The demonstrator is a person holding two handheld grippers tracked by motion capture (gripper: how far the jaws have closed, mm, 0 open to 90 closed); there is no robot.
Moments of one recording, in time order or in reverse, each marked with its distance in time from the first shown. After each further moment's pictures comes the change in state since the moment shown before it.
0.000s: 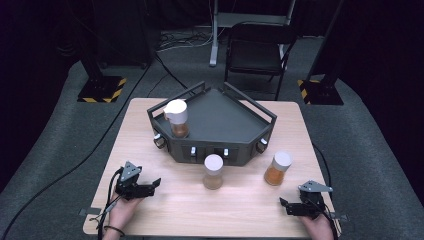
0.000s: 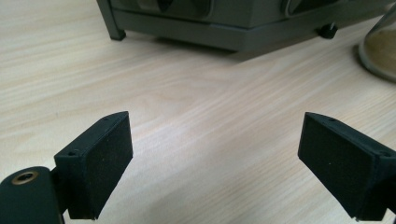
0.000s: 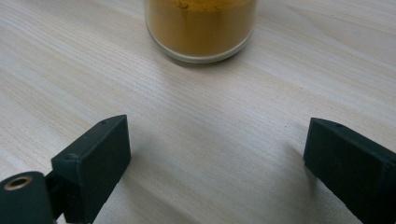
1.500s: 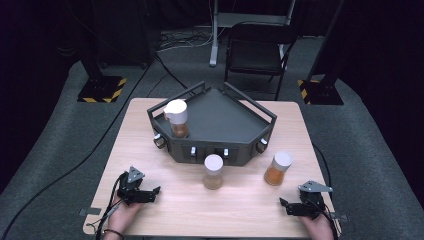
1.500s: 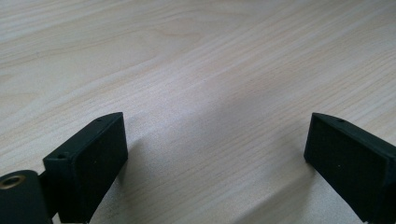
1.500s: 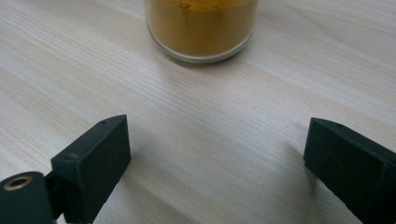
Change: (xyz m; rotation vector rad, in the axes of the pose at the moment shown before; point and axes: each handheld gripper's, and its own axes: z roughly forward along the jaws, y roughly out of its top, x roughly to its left) left arm -0.006 0.009 0.012 0.164 0.034 0.013; right arm 0.000 0.000 0.000 0.000 0.001 -0.002
